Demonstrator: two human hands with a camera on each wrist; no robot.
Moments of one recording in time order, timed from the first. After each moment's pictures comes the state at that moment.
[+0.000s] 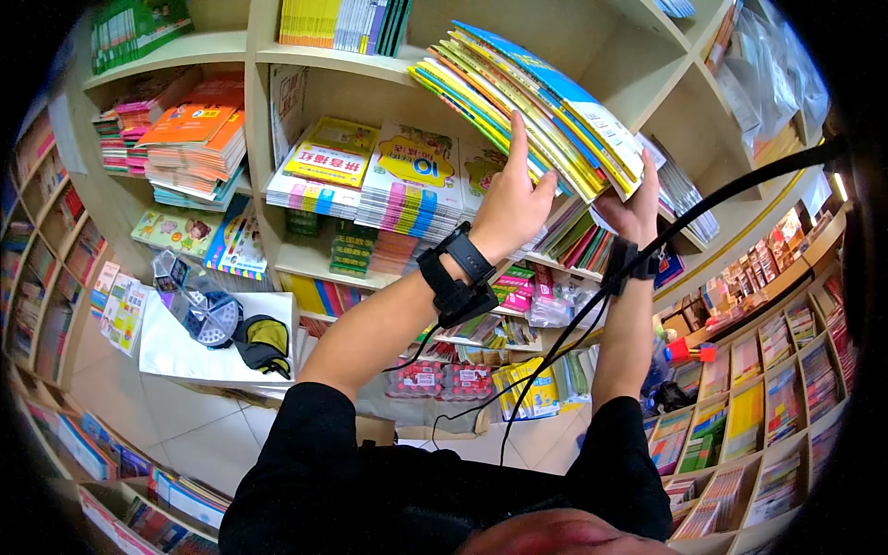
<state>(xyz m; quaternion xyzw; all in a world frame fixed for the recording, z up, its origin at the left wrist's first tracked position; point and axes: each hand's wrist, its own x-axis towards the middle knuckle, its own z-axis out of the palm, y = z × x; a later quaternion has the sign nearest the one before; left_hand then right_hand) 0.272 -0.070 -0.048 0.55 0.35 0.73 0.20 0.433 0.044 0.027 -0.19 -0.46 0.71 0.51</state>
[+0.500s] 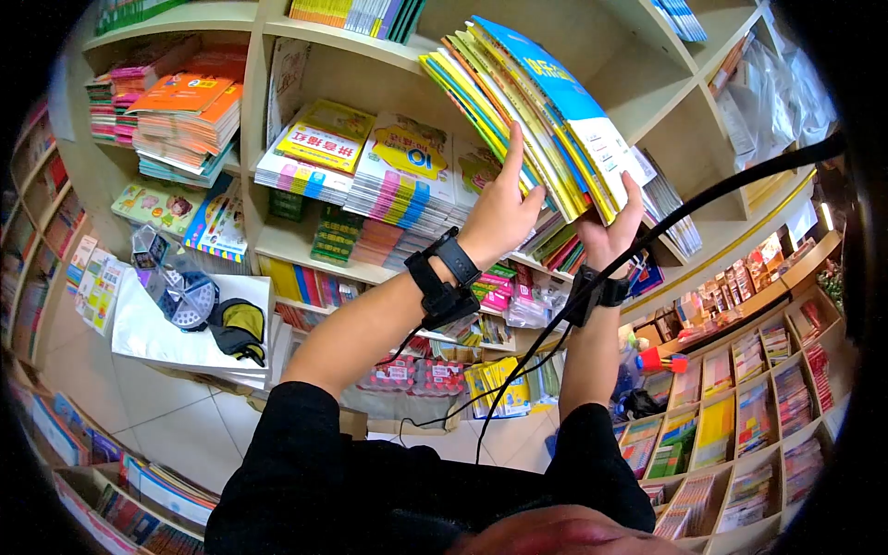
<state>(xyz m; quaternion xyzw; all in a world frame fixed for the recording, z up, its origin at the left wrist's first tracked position) 0.272 -0.065 -0.069 0.53 0.32 0.76 0.21 0.405 0.005 0.008 -0.17 -0.45 0.66 0.58</state>
